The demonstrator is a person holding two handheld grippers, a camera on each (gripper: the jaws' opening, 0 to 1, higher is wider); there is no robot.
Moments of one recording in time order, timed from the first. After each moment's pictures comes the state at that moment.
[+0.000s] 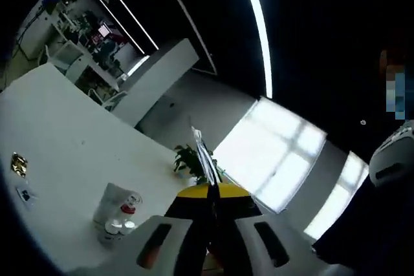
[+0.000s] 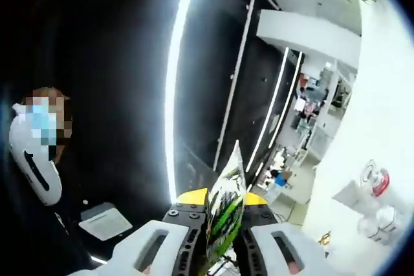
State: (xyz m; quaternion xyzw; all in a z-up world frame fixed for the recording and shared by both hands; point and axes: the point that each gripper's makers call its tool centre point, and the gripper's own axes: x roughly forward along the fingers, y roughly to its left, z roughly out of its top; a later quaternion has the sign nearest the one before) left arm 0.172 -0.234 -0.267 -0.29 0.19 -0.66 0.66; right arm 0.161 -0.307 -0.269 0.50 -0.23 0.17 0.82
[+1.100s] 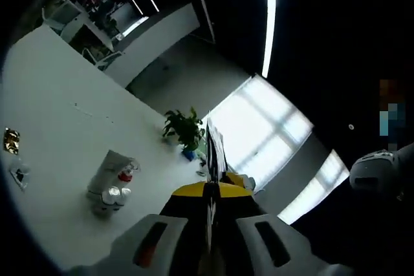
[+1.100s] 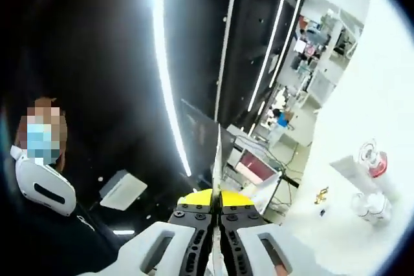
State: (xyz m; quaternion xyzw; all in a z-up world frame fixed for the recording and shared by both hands) left arm 0.184 -0.221 -0.316 -0.31 0.29 -0.67 0.61; right arm 0.164 -0.273 -0.298 0.51 -0.03 0.28 0.81
